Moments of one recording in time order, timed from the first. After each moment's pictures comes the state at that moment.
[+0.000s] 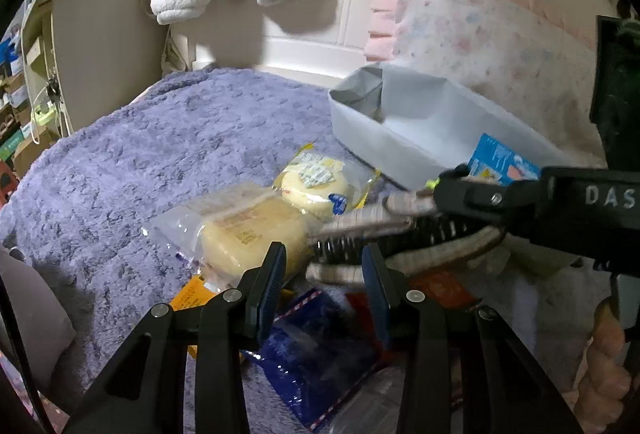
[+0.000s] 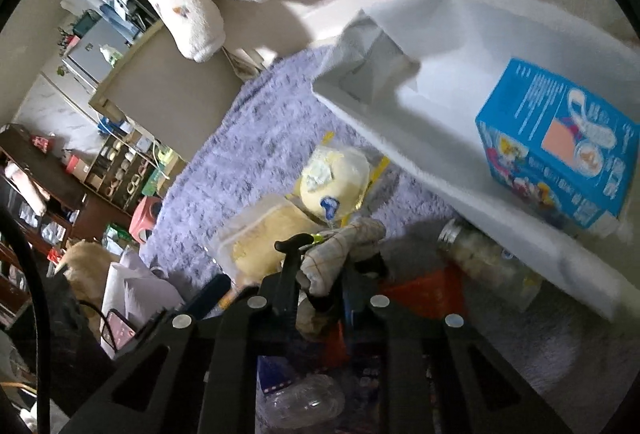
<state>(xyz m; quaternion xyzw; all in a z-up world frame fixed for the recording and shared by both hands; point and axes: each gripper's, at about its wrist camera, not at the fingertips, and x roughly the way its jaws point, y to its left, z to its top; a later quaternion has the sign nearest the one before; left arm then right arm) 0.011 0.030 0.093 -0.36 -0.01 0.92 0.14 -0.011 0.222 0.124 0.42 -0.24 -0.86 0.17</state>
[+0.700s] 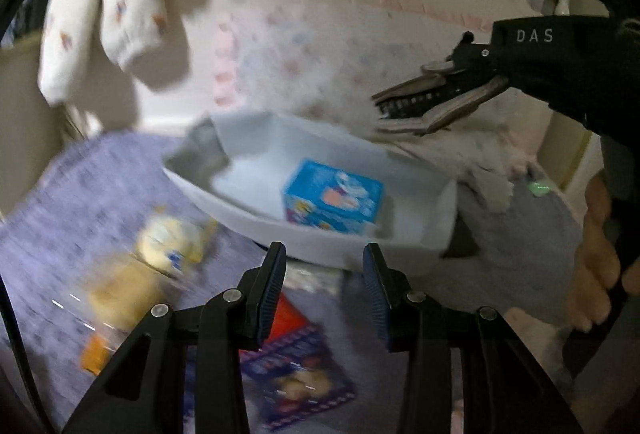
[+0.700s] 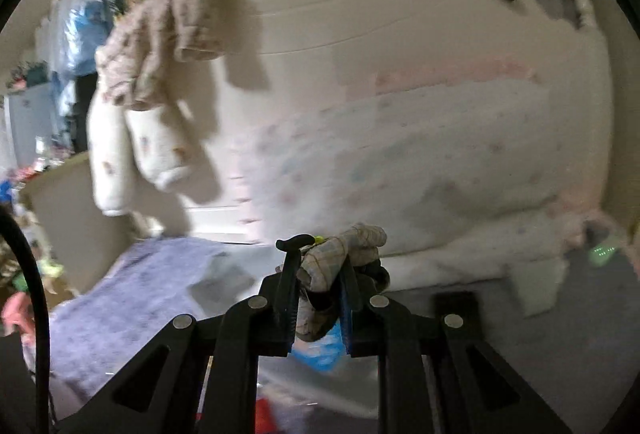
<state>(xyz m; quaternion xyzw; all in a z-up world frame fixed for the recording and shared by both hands) 0.050 0.137 0.139 -0.33 0.03 0.89 0.31 0.079 0.300 0.249 0.19 -0.09 -0.96 -0.16</state>
